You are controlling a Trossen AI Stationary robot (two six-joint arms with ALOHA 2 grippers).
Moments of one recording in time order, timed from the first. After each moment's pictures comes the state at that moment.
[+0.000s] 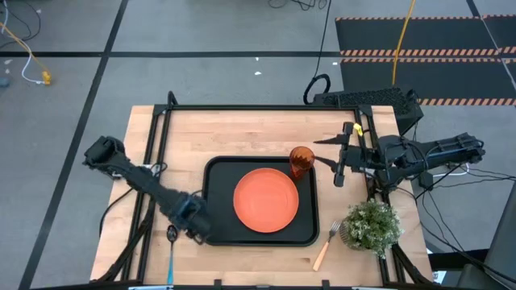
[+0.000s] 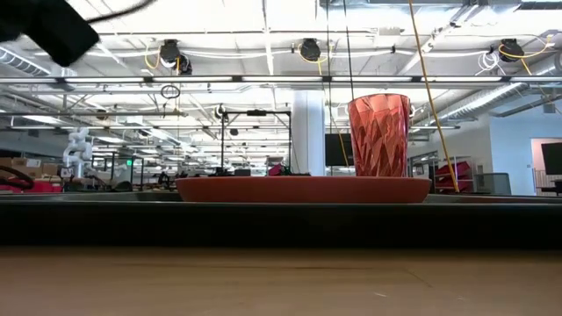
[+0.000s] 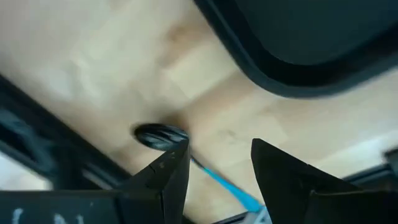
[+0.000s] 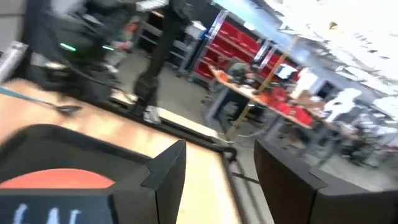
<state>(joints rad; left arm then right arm) -0.57 1.59 1.14 -1.16 0.26 -1.50 0.20 0.73 0.75 -0.04 0.37 -0.48</state>
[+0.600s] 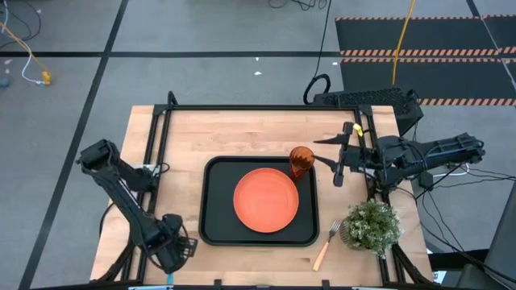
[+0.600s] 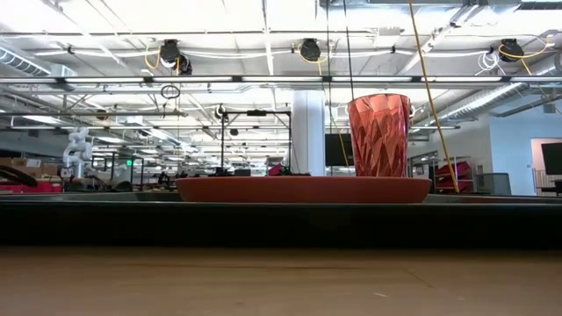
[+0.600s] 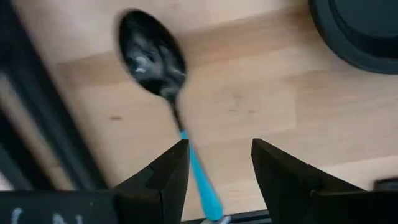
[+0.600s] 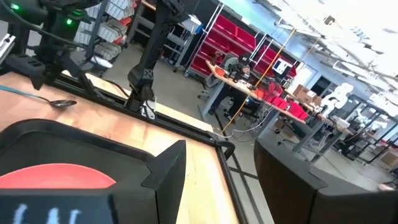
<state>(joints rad) -0.92 1.59 1.06 -0.97 0.08 -2.29 0.20 0.73 0.74 -0.06 0.39 -0.48</state>
